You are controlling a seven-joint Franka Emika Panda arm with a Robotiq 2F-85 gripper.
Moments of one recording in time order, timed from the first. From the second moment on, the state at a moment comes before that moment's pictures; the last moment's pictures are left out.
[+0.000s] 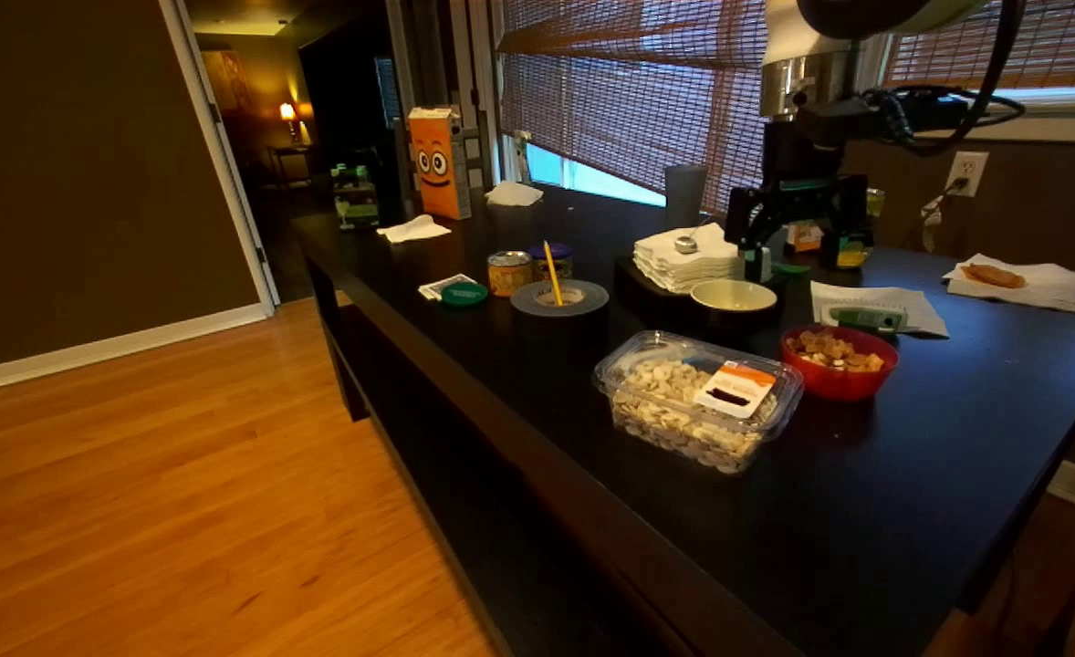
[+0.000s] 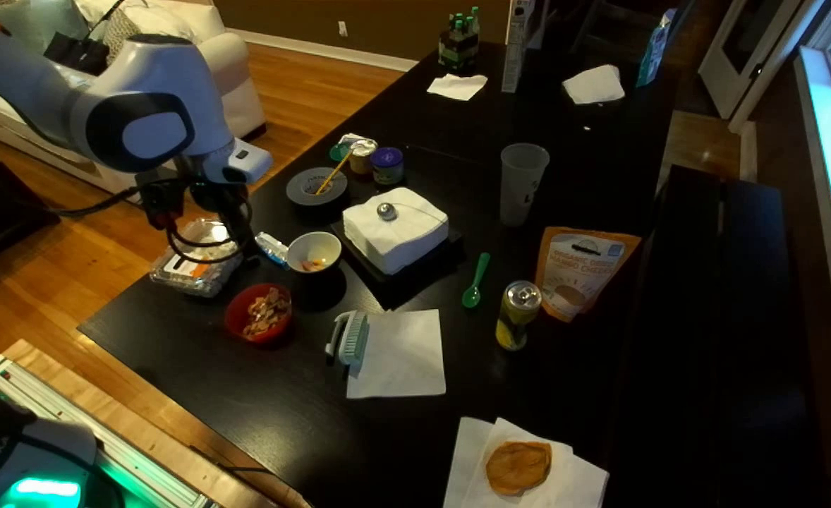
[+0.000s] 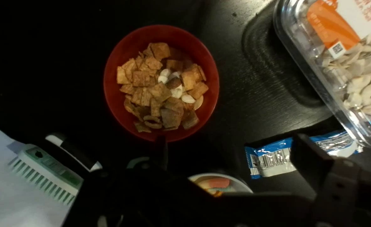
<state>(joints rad) -0.05 0.05 -0.03 -2.64 -0.01 2.61 0.43</state>
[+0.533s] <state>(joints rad) -0.04 0.16 -0.03 -2.65 0.01 2.69 0.57</state>
